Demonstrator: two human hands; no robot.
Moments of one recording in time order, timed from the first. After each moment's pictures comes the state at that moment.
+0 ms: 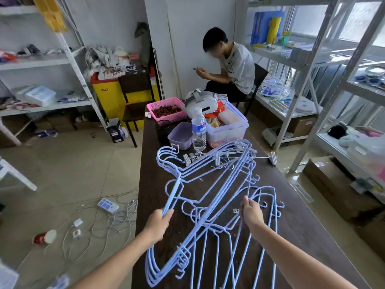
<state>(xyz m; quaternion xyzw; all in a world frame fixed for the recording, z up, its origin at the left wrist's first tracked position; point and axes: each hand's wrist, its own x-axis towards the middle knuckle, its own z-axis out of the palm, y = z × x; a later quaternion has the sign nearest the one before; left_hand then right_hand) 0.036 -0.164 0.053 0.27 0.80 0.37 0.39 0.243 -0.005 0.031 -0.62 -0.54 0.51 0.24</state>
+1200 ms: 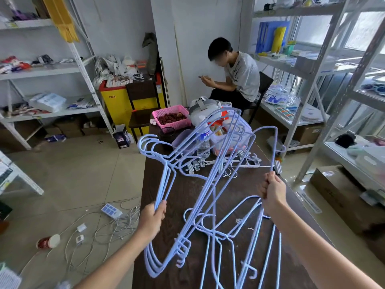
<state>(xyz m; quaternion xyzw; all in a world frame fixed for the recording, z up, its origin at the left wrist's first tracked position) 0.020 -0.159 0.078 0.25 0.77 0.50 0.30 0.247 0.048 0.109 -0.43 -0.31 0.68 0.51</state>
